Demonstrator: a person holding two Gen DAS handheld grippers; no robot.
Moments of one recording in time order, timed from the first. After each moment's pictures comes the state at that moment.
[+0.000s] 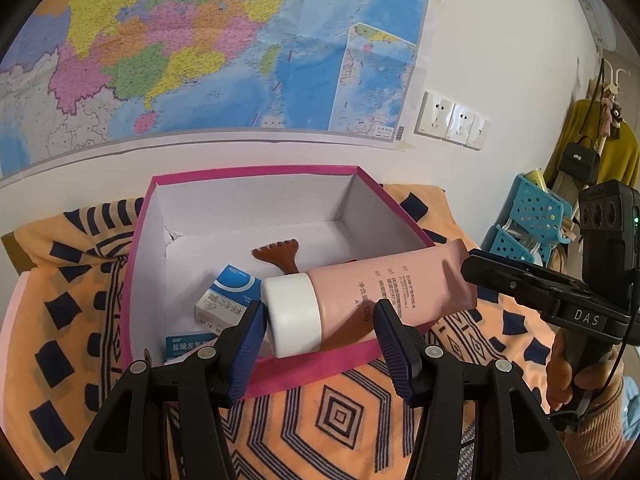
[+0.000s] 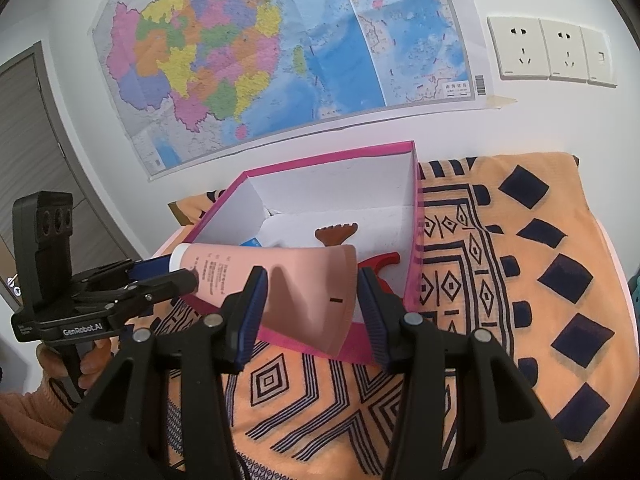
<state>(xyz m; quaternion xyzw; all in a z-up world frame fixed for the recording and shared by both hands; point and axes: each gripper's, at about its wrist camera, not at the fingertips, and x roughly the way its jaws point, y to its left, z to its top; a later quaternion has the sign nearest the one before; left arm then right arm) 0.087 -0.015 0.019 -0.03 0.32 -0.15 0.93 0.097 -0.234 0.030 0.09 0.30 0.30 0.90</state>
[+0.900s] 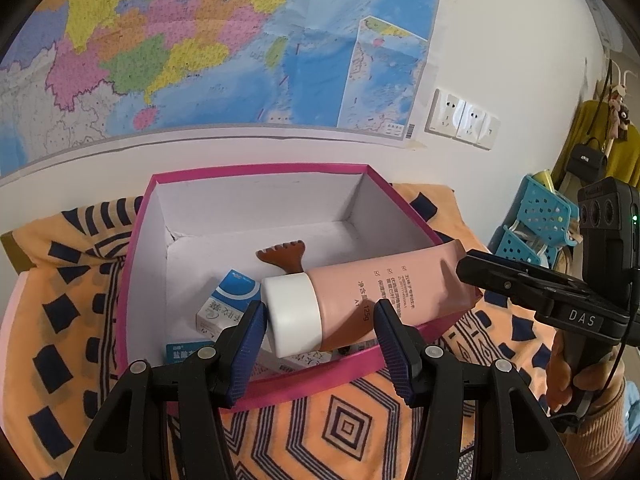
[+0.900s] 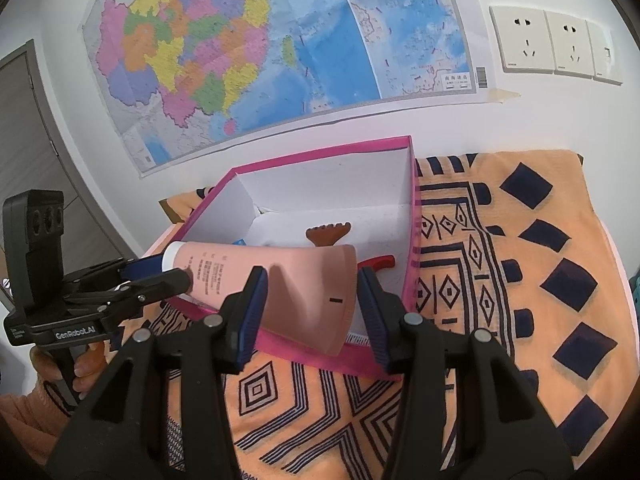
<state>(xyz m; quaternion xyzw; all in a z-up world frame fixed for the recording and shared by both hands) 0.103 -0.014 0.014 -0.03 0.33 -0.15 0.93 0.116 -0.228 0.024 0.08 0.32 0.29 0.90</state>
